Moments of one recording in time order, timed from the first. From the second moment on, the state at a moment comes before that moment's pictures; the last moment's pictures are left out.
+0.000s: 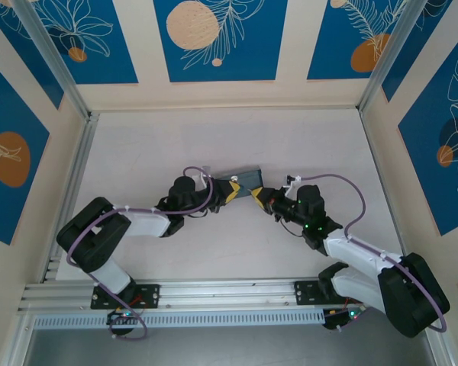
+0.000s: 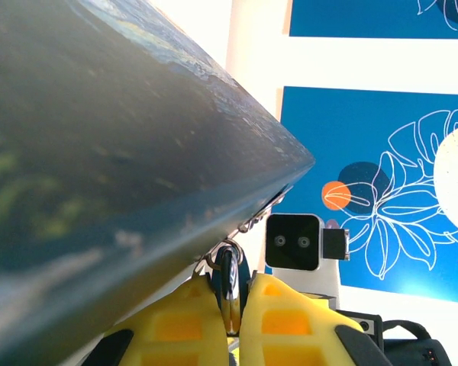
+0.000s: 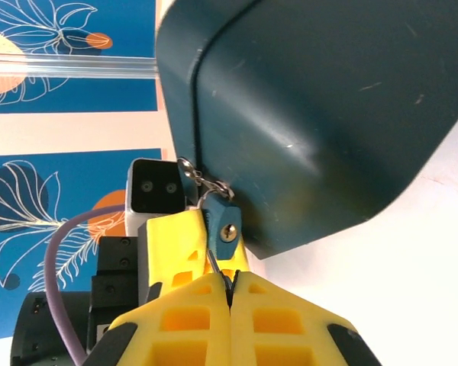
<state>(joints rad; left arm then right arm) -0.71 1.62 0.59 0.85 0.37 -1.51 0.49 1.06 0.31 0.46 -0.39 1.39</state>
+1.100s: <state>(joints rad) -0.71 1.62 0.59 0.85 0.36 -1.51 0.52 1.20 0.38 0.49 -0.39 1.38</state>
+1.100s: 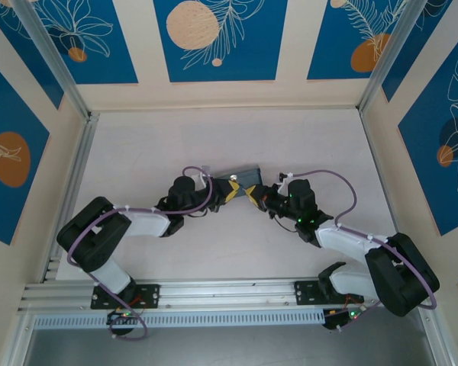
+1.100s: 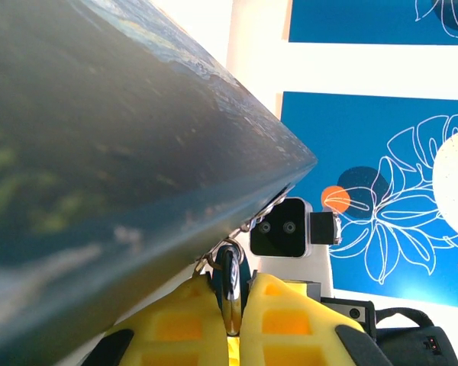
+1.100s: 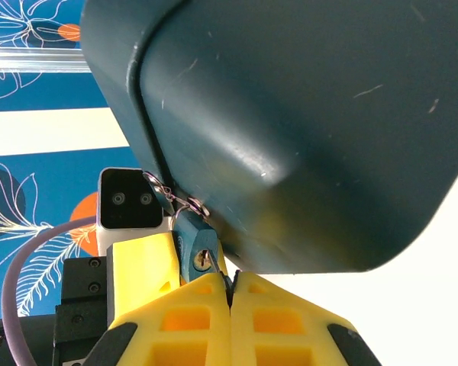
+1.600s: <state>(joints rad) -0.71 1.63 0.59 0.87 0.36 -1.52 0.52 1.19 0.39 0.47 -0.39 1.38</state>
